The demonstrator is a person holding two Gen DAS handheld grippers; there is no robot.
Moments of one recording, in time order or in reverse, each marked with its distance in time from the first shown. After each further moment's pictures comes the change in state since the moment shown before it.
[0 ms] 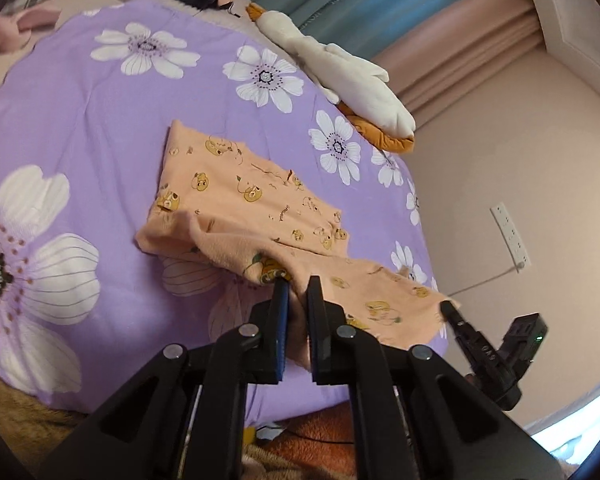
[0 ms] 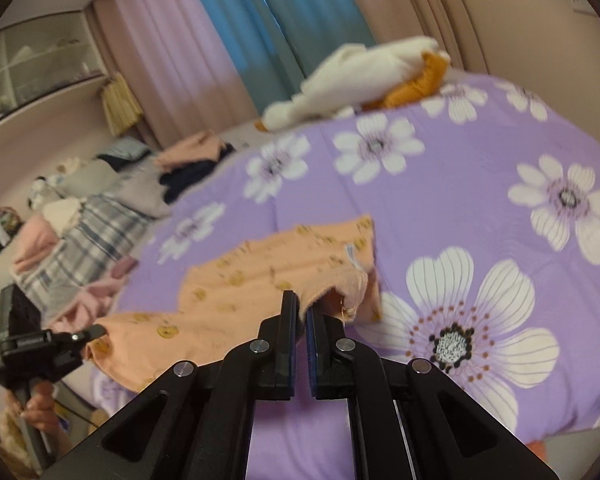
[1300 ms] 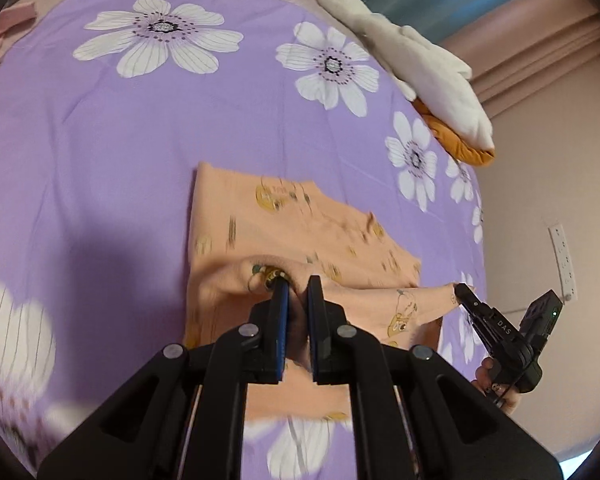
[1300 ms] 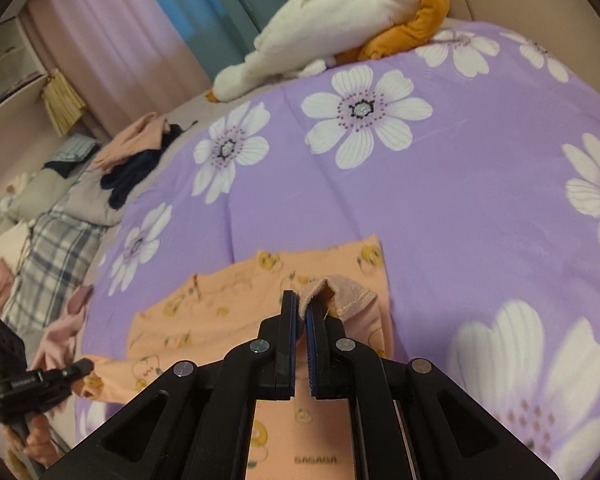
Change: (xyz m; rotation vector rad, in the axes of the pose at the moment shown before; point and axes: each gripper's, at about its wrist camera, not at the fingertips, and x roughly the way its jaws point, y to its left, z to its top) left arm 0.126 0.069 0.135 -0.091 0.116 0.182; right arm 0.197 -0.032 0.070 0.122 0.195 -0.099
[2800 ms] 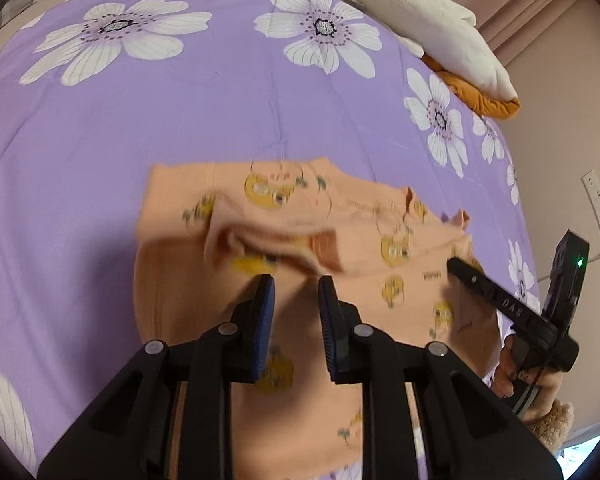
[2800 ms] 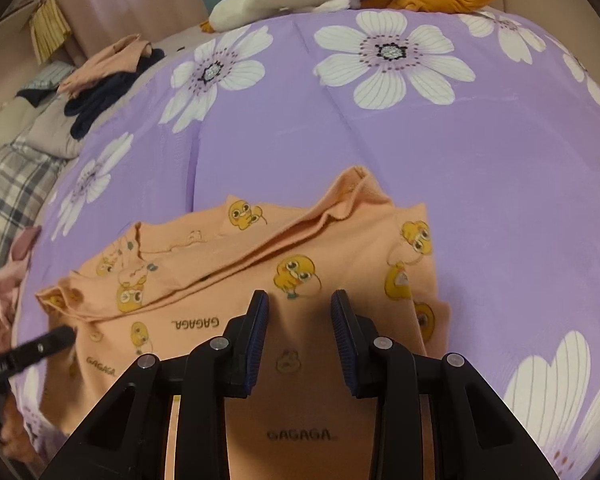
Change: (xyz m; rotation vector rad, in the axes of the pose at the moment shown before) left arm 0.076 -0.011 -0.001 0.175 0.032 0.099; right arm 0.074 0.023 -0.020 -0.151 0.167 -0.126
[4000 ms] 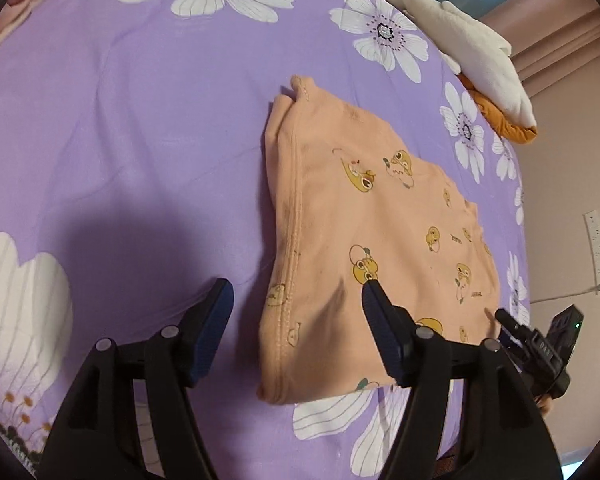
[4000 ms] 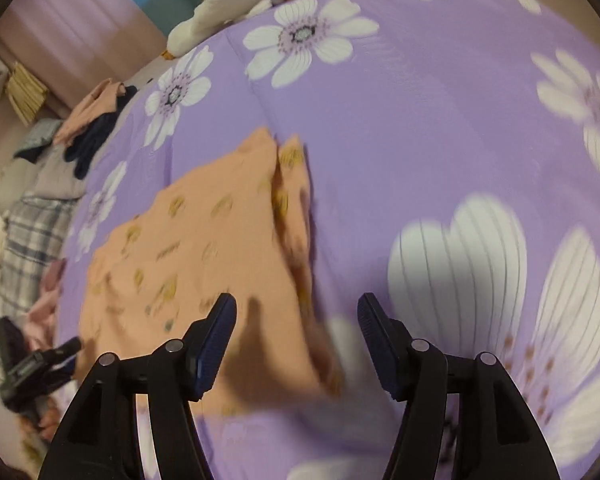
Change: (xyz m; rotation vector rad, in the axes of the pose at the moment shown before) left arm -0.047 0.057 -0.059 -0.169 0.028 -0.006; right arm -0.062 -0.082 -0.071 0.251 0.033 0.161
